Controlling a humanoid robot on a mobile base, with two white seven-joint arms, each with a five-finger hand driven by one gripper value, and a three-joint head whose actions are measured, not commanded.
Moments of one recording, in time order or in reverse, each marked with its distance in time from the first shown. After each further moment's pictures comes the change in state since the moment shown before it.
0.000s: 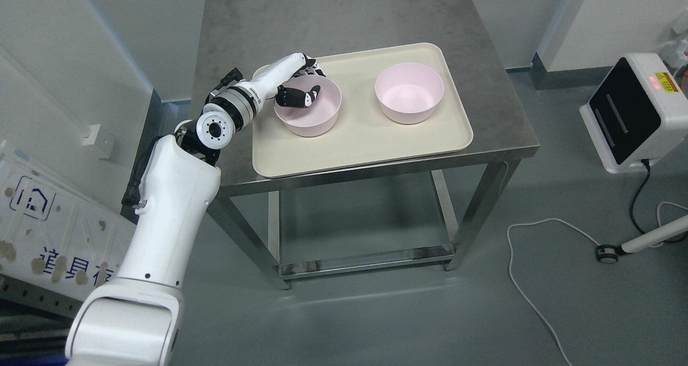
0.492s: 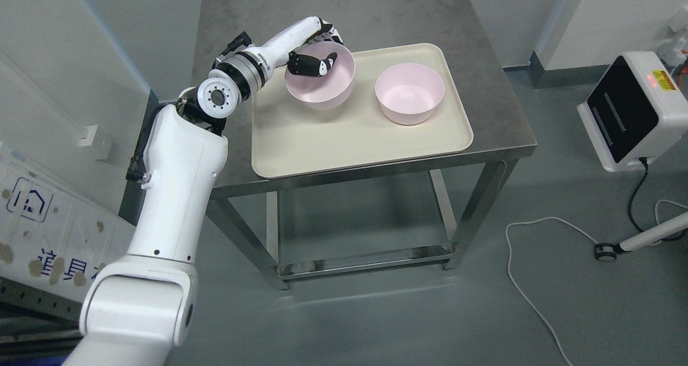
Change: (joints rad) left arm -0.116 -0.074 0.051 -0.005 0.003 -0.016 -0.080; right arm 0.000 0.000 0.000 0.000 0.000 0.000 0.000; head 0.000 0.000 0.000
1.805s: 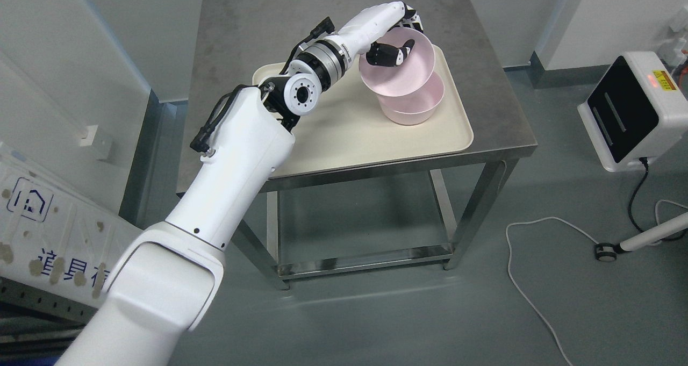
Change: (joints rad) left arm -0.111 -0.066 -0.401 0.096 0.129 0.033 0.302; right arm 0.000 0.000 0.000 0.000 0.000 0.000 0.000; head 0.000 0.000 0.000
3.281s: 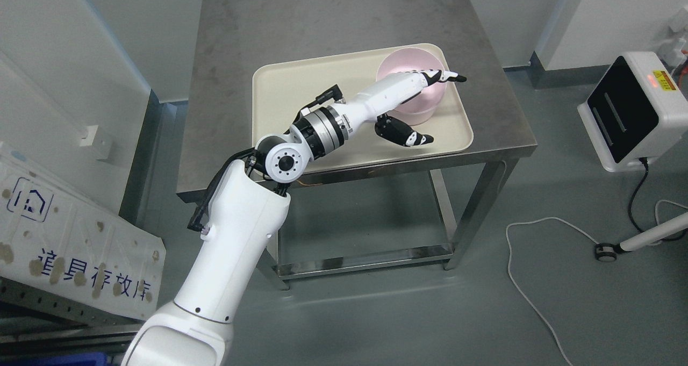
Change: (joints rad) left arm 0.346 -0.007 0.210 -0.385 -0.094 -0.169 -0.277; right arm 0.000 0.000 0.000 0.000 0.000 0.000 -0.001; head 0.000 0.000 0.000
